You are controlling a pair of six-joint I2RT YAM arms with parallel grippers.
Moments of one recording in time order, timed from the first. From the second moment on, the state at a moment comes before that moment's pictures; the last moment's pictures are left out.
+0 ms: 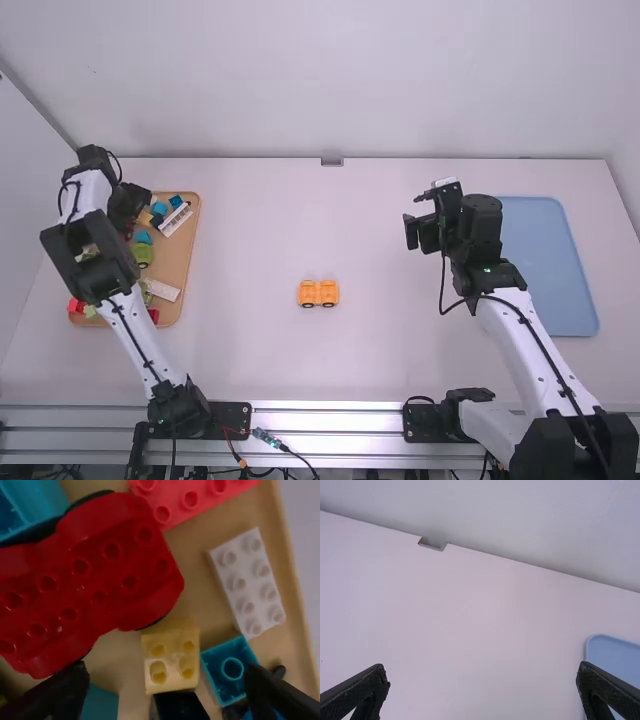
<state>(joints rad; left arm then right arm) 0.54 2.41 2.05 -0.91 0.02 -0.69 0.10 1.19 0.79 -0.14 -0.14 -0.19</state>
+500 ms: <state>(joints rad) 0.54 2.41 2.02 -0.88 0.03 -0.67 0.10 1.19 0.79 -0.14 -0.14 -0.19</state>
